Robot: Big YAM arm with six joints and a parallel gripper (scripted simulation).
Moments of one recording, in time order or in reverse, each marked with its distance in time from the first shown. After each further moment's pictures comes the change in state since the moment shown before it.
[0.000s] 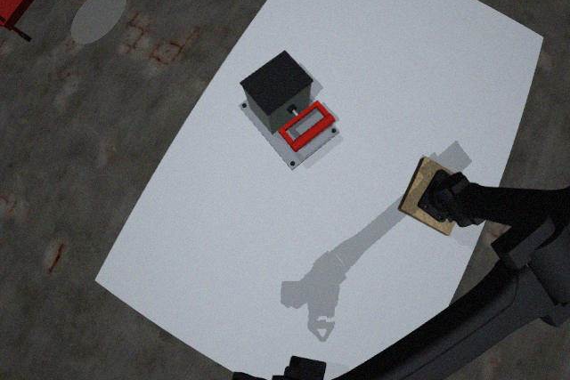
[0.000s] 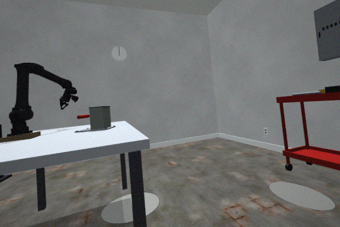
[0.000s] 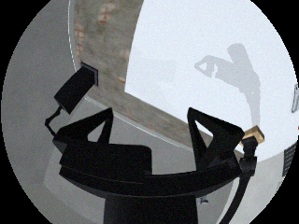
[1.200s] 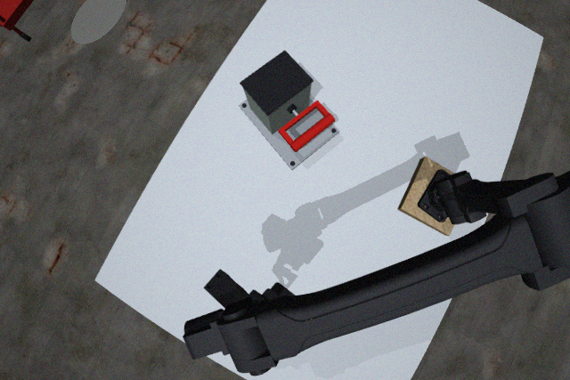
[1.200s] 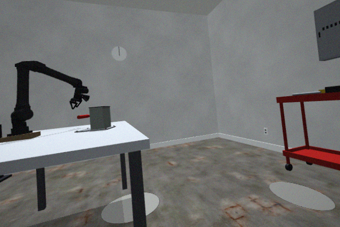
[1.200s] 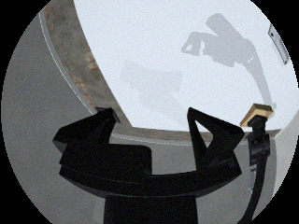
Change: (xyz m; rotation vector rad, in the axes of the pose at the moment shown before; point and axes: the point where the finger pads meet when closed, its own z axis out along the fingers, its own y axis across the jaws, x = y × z) arm -0.084 -0.120 -0.062 0.019 -0.164 0.482
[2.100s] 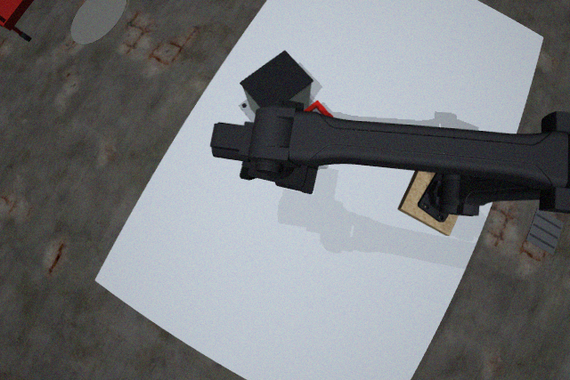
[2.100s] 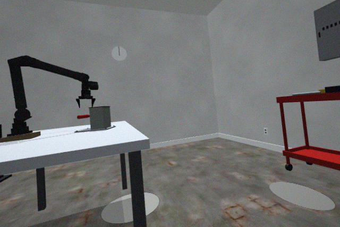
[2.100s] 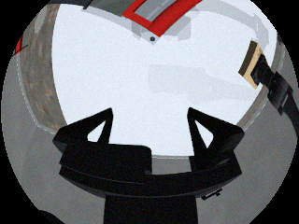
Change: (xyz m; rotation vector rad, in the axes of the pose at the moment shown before) arm -0.157 -0.236 -0.092 -0.049 -0.282 1.130
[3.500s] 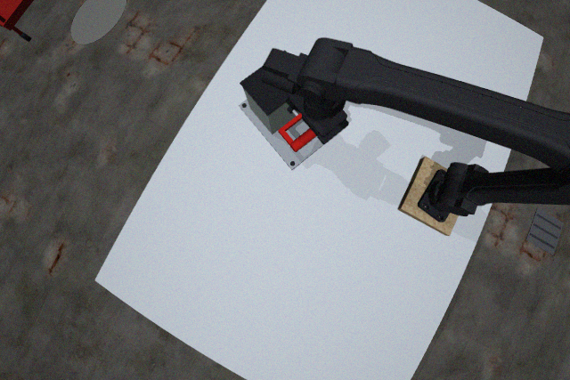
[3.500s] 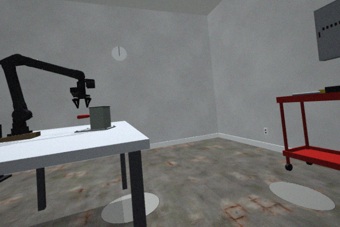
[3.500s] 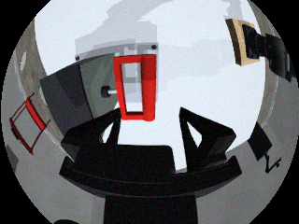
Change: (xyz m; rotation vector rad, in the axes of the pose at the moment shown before) arm -0.137 -0.046 -0.011 -0.046 -0.108 0.662
